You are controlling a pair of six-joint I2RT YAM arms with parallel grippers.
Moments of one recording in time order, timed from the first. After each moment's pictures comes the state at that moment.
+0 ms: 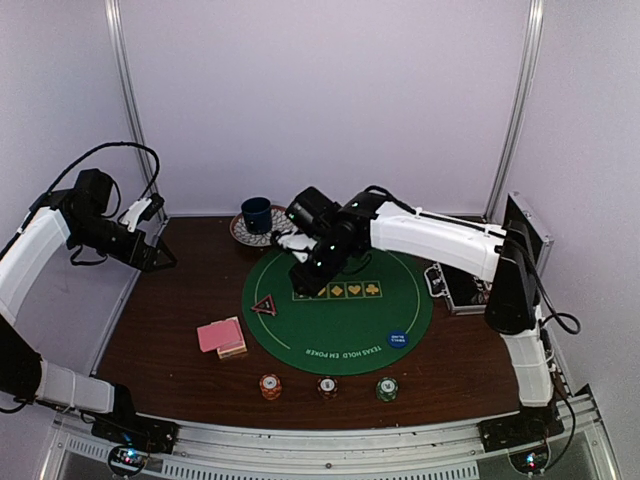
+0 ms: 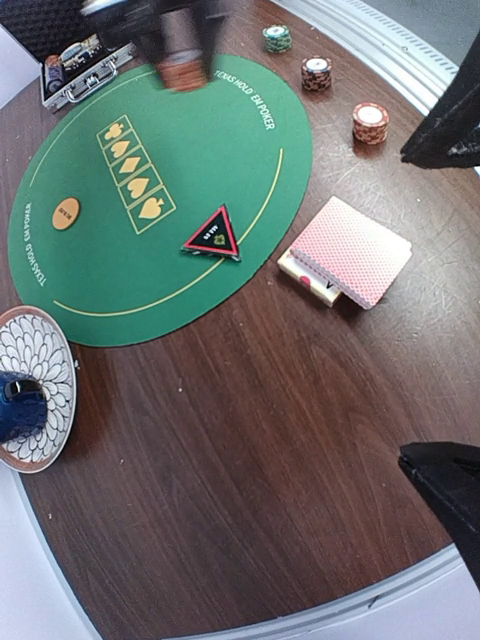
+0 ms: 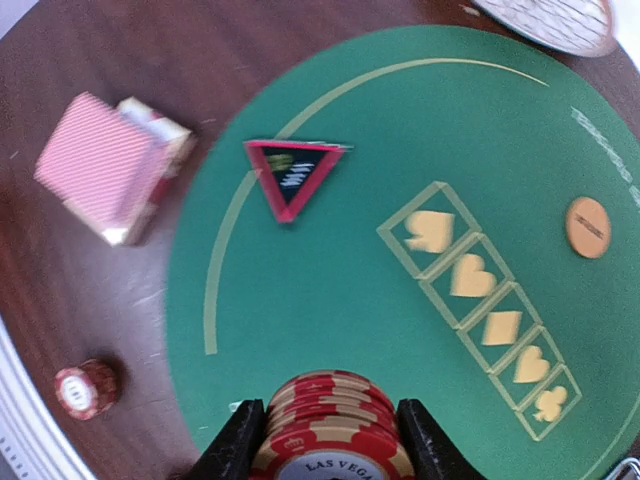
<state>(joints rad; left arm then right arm) 0.03 1.24 1.26 -1.07 0.49 0.36 1.00 2.18 2.08 -0.94 0.02 0.02</state>
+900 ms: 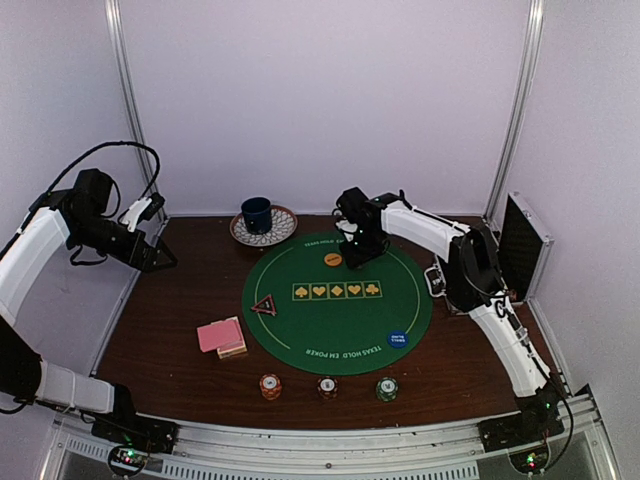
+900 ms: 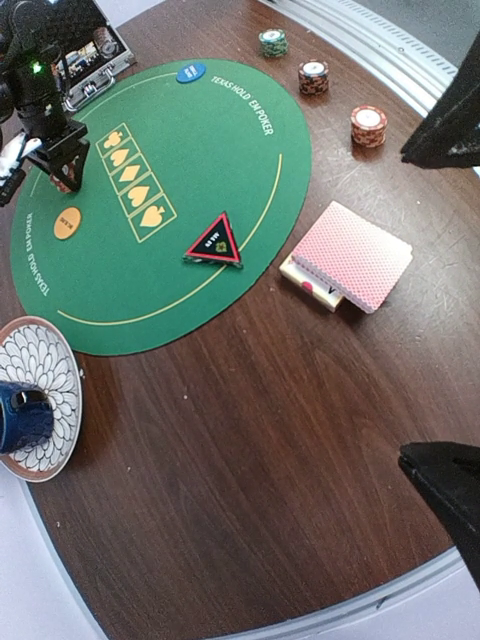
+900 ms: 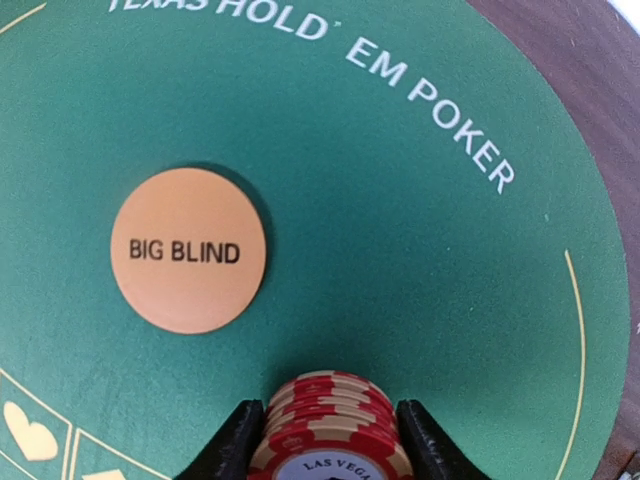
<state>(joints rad) 0.03 1.23 1.26 -1.07 0.51 0.37 0.59 2.62 2.45 -0.99 0.14 0.06</state>
